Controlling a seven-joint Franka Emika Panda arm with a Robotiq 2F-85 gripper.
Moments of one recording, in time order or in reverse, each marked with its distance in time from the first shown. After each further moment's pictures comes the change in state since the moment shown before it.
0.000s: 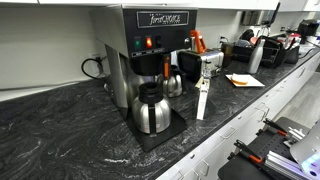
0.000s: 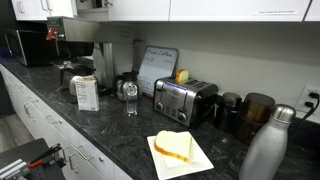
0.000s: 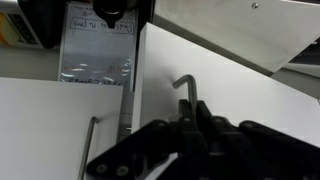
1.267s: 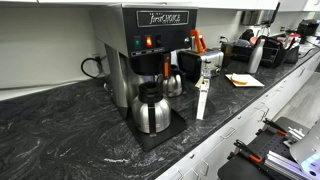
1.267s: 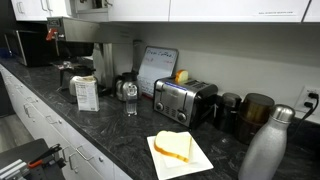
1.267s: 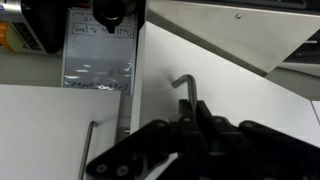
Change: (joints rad) arm 0.001 -0.017 0.042 0.013 -0.012 -0.043 0.066
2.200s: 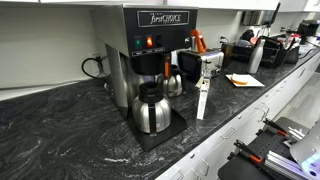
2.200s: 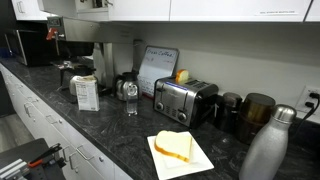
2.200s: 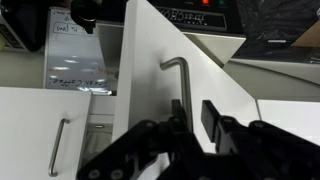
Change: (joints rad) arm -0.006 -0.020 0.129 0.068 -0.001 -0.039 0.102
